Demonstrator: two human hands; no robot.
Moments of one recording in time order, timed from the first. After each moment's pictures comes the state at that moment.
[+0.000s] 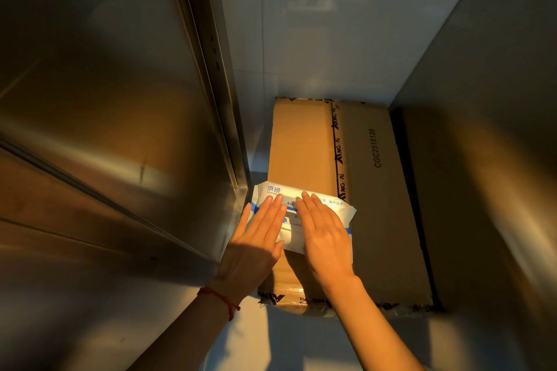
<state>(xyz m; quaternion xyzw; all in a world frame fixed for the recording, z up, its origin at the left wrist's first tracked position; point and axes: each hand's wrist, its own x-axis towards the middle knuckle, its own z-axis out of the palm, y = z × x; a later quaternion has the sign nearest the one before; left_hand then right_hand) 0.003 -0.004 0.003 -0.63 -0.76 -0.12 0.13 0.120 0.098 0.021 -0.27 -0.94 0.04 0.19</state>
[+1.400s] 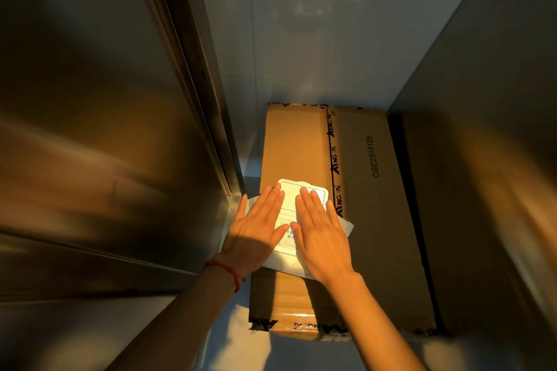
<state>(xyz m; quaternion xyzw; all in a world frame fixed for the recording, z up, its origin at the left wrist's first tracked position) -0.028 0.051 -0.012 -0.62 -0.77 -0.14 0.01 0.102 0.139 -0.006 -0.32 -0.94 0.02 0.06</state>
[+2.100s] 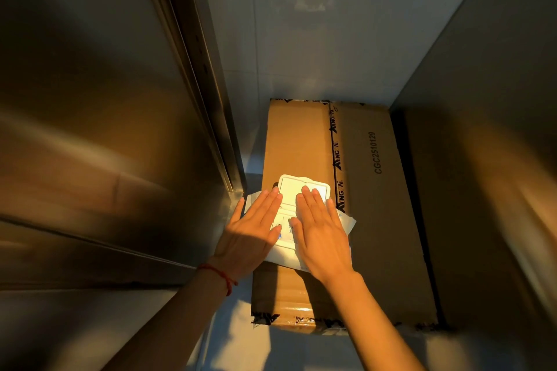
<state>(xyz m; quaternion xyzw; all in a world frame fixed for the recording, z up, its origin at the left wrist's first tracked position) -0.028 0.033 -0.010 -0.65 -0.73 -0.16 0.11 0.101 0.129 -0.003 -0.34 -0.93 0.06 0.09</state>
